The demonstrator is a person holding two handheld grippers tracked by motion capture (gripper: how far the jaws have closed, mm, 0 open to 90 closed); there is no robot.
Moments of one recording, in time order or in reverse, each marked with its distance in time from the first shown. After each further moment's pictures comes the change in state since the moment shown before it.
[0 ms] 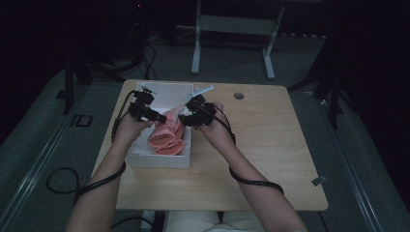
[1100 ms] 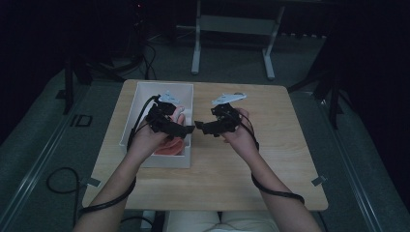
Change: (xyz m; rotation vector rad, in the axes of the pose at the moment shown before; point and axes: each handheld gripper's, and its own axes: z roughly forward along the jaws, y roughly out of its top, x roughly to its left) left arm -0.104 -0.012 -0.033 -0.238 -0.110 0.295; right arm -0.036 -0.048 -0.045 -0.125 0.085 0.043
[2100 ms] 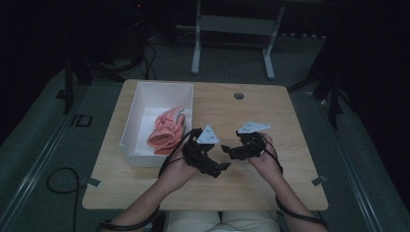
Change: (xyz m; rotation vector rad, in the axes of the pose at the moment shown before) left arm -0.106 -0.020 0.045 -0.054 -0.183 0.205; right arm -0.036 -0.106 -0.026 0.045 -0.058 -0.047
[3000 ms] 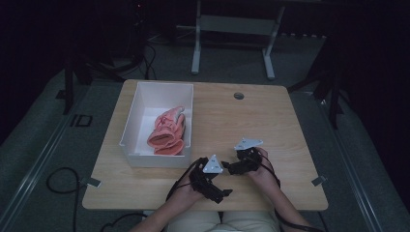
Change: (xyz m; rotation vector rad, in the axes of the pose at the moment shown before) left arm -0.027 -0.080 0.064 0.034 -0.085 -0.015; right arm 0.007 -0.057 0.030 0.094 0.004 -0.041
